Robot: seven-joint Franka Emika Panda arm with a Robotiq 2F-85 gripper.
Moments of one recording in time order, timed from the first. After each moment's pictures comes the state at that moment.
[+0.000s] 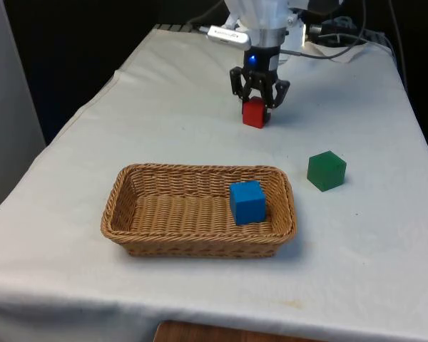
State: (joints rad) arm 0.76 0.26 -0.71 -2.67 0.41 2.87 0.09
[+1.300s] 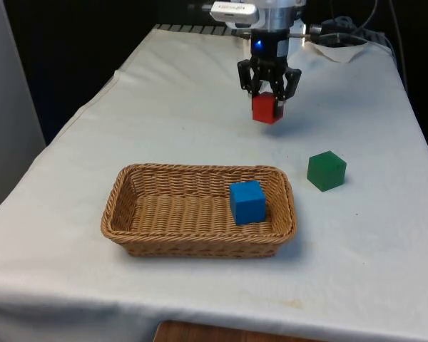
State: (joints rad) arm 0.77 0.19 -0.71 -2.60 0.40 2.85 0.18
